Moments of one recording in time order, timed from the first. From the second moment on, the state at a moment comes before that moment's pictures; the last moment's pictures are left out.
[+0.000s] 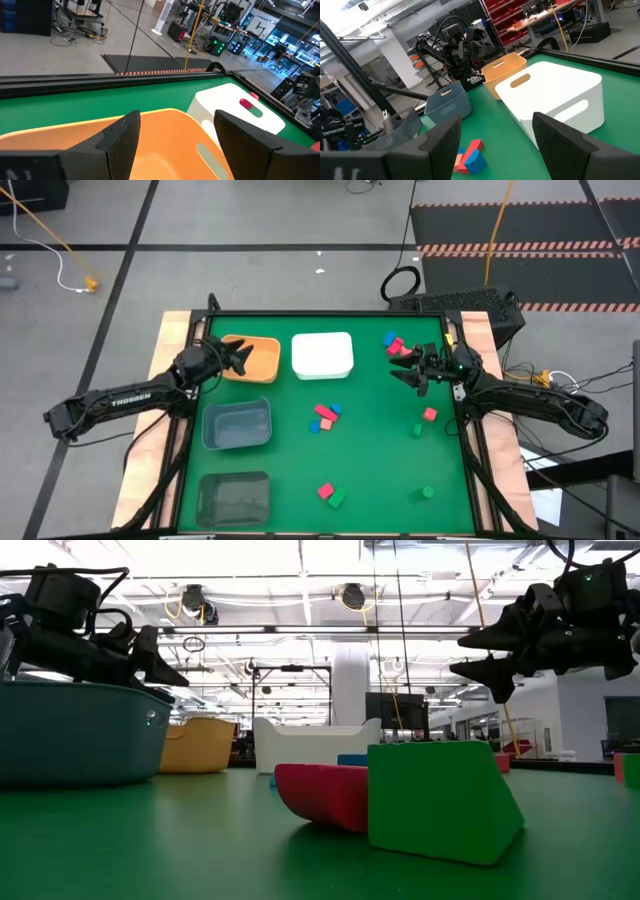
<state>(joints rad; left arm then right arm) 0.58 0.58 0.01 0.41 -0.15 -0.45 -0.62 0.70 0.02 0.68 -0.52 0.46</state>
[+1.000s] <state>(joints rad) 0.58 0.58 0.01 0.41 -0.15 -0.45 -0.62 0.70 0.02 0.71 -0.51 0.46</state>
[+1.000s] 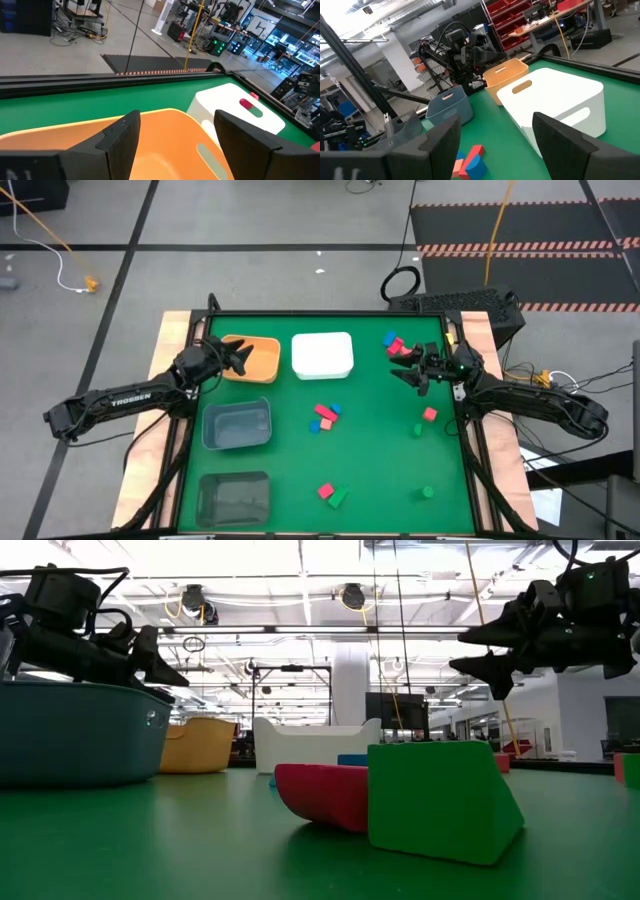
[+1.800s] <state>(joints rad) 0.58 0.58 0.01 0.41 -0.15 -0.45 -0.61 0.70 0.02 0.90 -0.29 0.91</state>
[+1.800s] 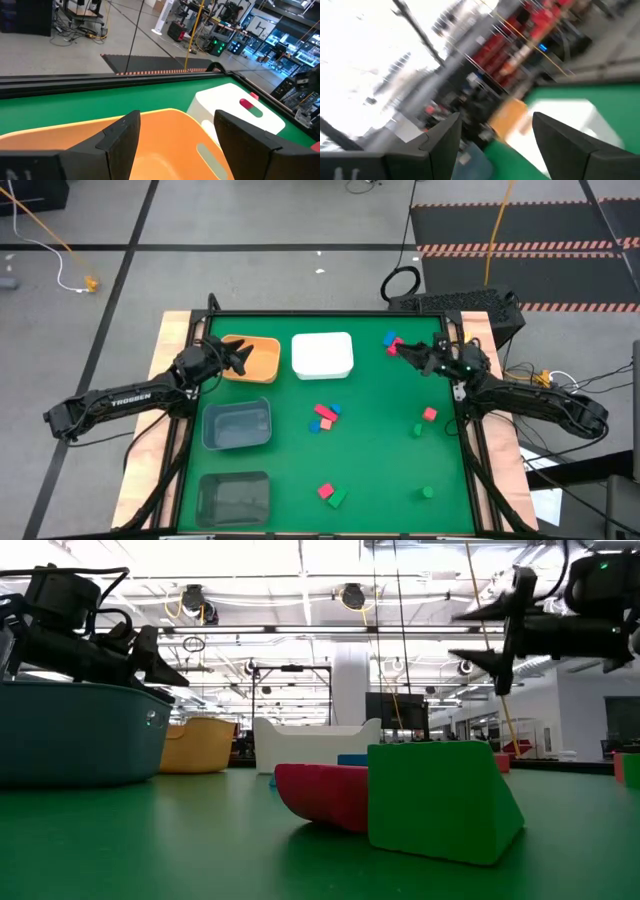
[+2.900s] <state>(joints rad) 0.58 0.58 0.01 0.41 -0.15 -0.45 -0.84 0.76 0.69 -0.24 -0.15 0.53</state>
